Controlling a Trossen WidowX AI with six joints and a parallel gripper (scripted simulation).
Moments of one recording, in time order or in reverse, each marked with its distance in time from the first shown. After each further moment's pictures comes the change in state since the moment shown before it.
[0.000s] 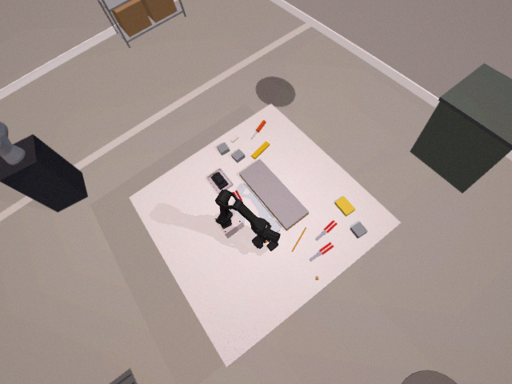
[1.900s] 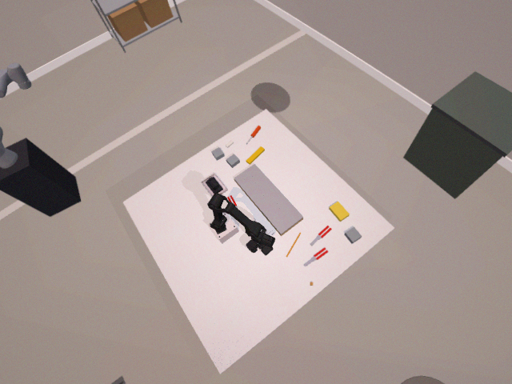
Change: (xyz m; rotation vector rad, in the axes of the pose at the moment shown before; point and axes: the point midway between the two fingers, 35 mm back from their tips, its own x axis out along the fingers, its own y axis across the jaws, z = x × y) arm -0.027 0.002 -0.003 0.006 -0.006 -0.015
